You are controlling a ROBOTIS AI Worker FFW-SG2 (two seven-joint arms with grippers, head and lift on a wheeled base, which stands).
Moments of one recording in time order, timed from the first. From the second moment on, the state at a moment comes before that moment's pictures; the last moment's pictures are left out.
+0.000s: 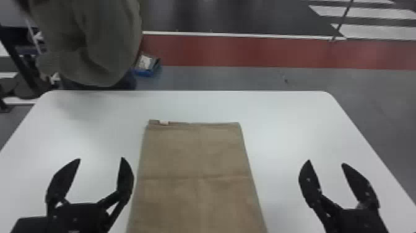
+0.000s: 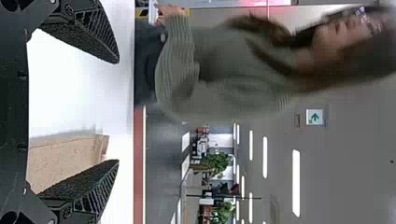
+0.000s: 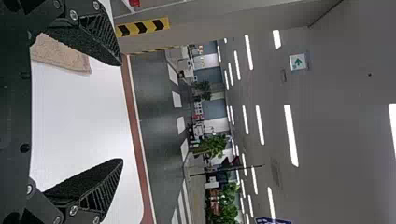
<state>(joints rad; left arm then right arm) 0.64 0.29 -0.19 -2.10 0.09 -0.17 0.35 0.72 -0.06 -0.07 -2.08 -0.26 -0.27 0.08</state>
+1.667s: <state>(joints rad) 0.58 0.29 -0.20 -2.08 0.10 -0.13 0.35 0.64 -0.08 -0.10 -2.03 -0.24 -0.23 0.09</state>
